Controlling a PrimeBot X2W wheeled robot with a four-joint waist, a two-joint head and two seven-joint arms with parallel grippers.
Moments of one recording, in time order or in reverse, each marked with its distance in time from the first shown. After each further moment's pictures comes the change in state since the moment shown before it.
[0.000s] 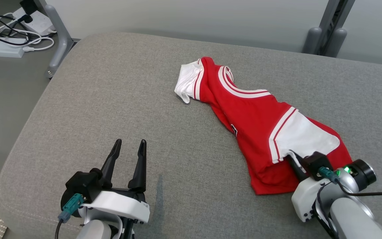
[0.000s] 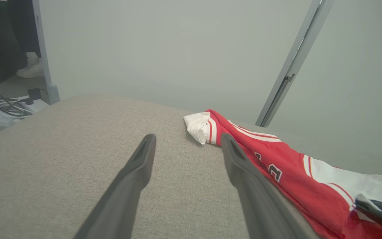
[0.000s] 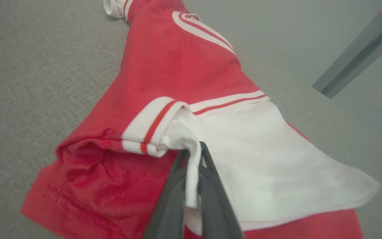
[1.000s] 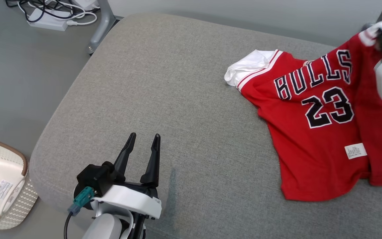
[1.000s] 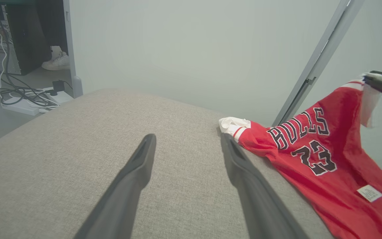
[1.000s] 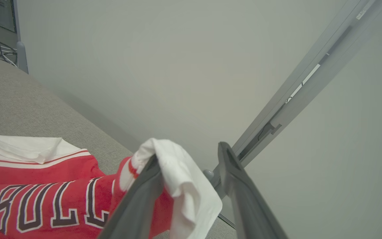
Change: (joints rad) left arm -0.041 0.000 -0.085 -0.010 -0.067 0.016 0.000; right arm -0.617 -0.208 -0.102 0.311 -0.053 0.000 -0.010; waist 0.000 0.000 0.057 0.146
